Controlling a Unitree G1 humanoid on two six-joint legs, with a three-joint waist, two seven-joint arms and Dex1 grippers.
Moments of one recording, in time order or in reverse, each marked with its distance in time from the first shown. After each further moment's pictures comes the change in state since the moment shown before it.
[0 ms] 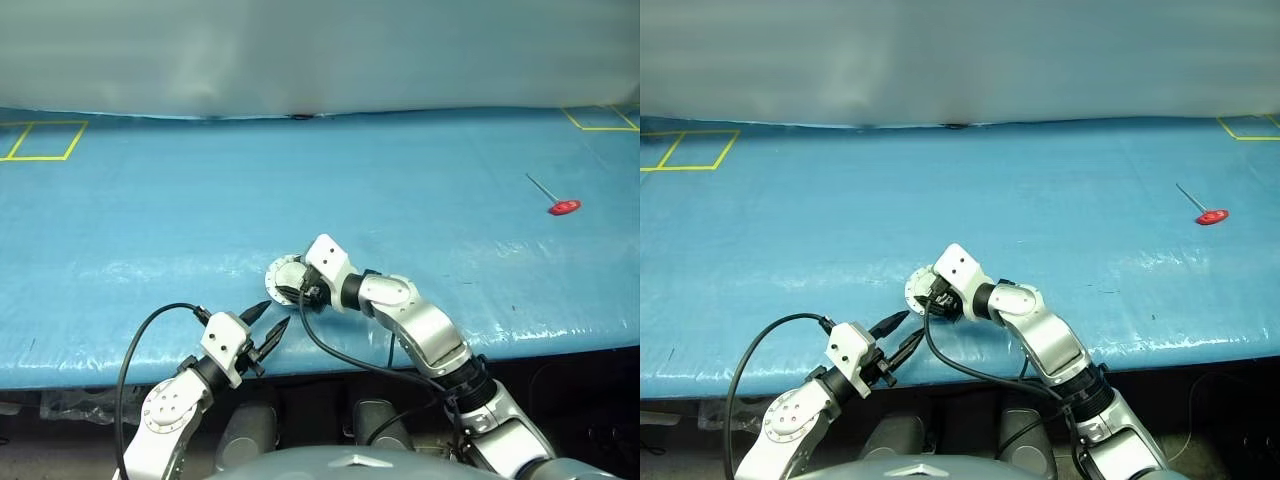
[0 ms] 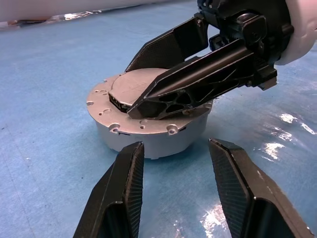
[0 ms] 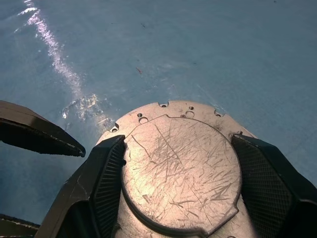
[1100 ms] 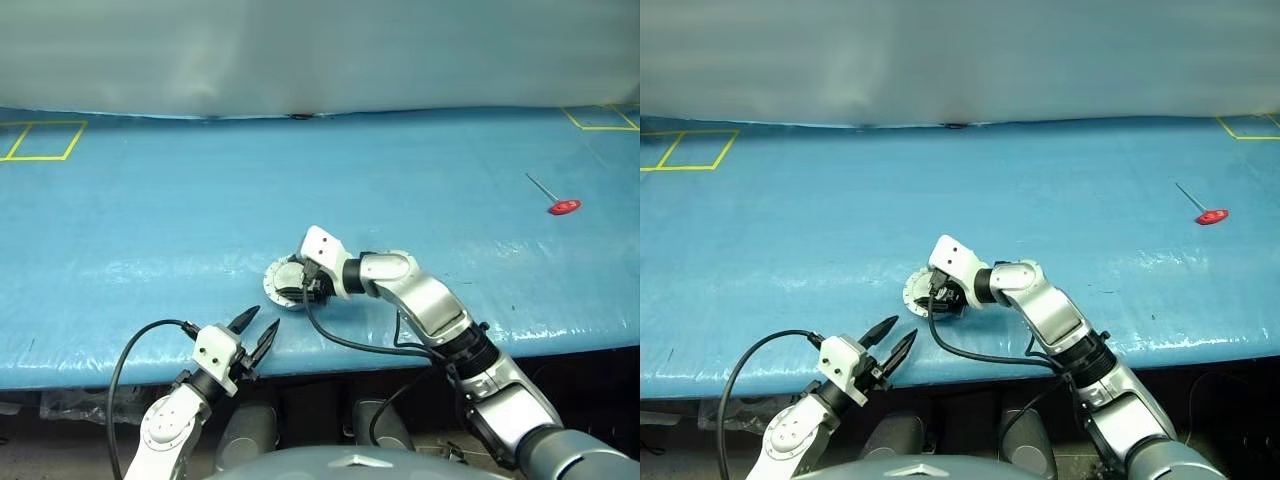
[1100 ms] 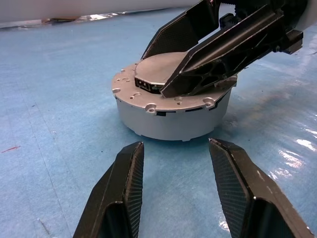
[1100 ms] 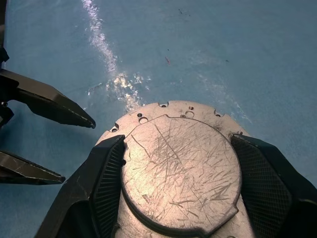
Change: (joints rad) left arm 0.057 -0.042 0.021 0.124 0.000 -0.170 0.048; right arm -0.198 -0.054 0.032 0.109 0.000 0.044 0.217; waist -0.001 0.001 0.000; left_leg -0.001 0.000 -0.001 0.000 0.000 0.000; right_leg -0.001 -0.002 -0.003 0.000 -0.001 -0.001
